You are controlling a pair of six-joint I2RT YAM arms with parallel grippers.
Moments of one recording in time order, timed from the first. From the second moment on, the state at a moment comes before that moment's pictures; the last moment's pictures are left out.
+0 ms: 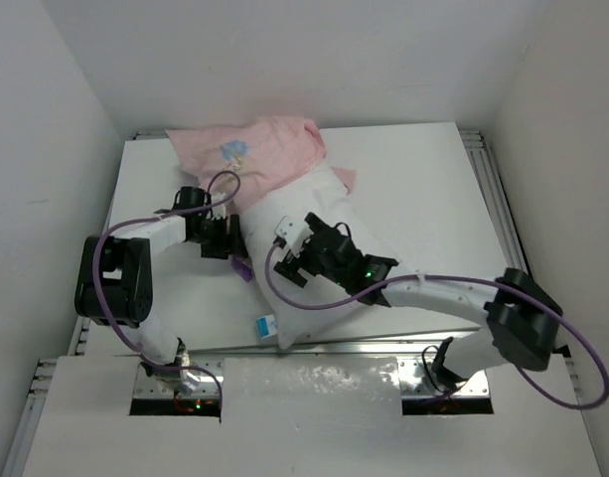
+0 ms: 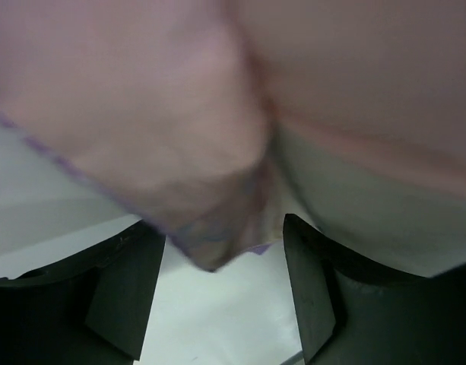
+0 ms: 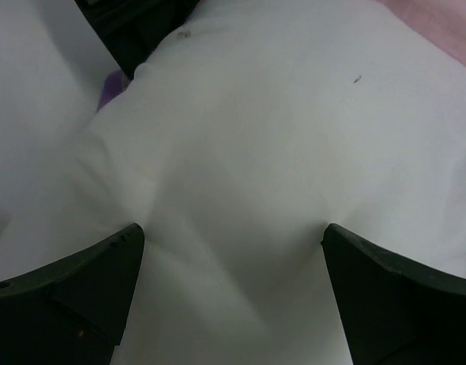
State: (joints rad) left arm -0.06 1.64 0.90 -0.43 0.43 -0.11; right arm 0.98 1.41 0.80 0.18 0.20 -0.29
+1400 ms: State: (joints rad) left arm 0.04 1.45 1.35 -0.82 0.72 0.43; right arm 0.73 1.88 1.25 0.58 0.08 0.14
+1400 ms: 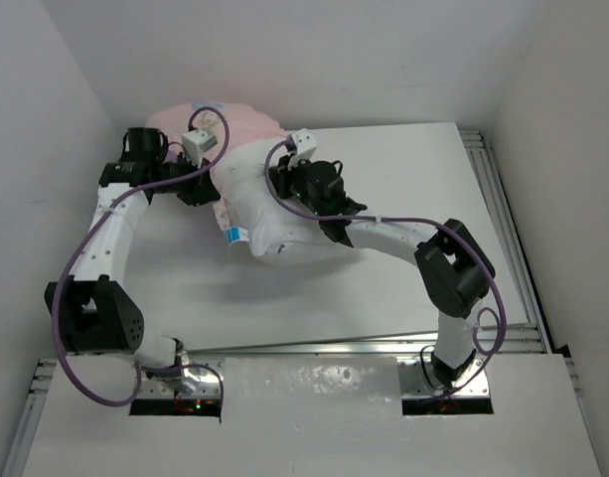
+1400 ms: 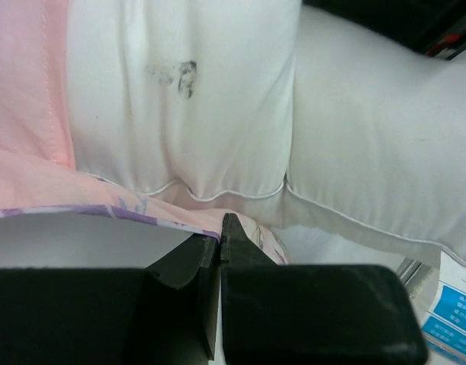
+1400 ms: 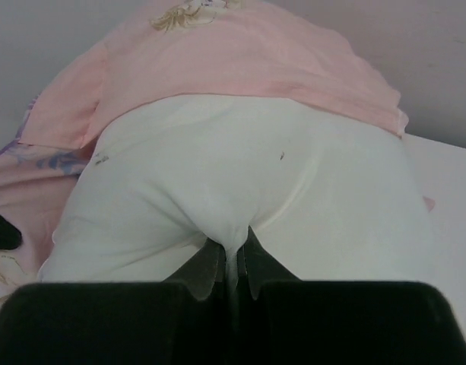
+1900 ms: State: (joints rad) left arm -0.19 1.58 1.84 -0.81 0.51 0.25; right arm 0.69 1.91 1.17 0.92 -0.06 0.85
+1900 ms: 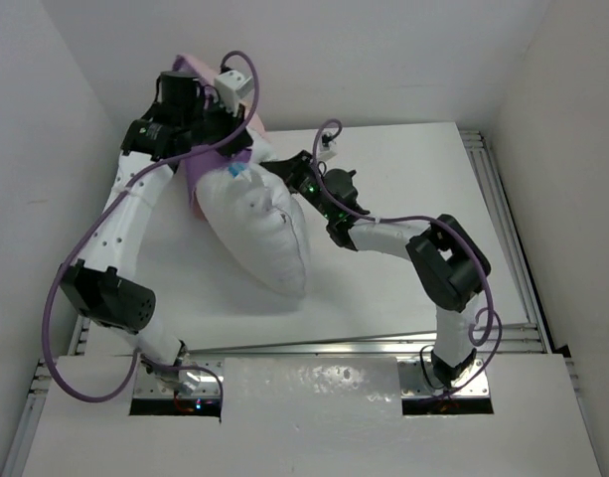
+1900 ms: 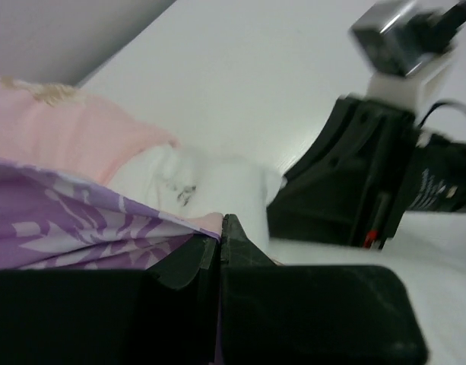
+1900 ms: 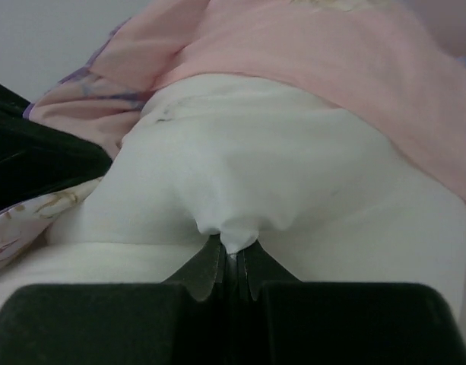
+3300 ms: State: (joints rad) left arm -0.38 1.63 1.94 -0.72 0.19 0.36; right arm 0.23 1.38 0.99 0.09 -0.21 0.17
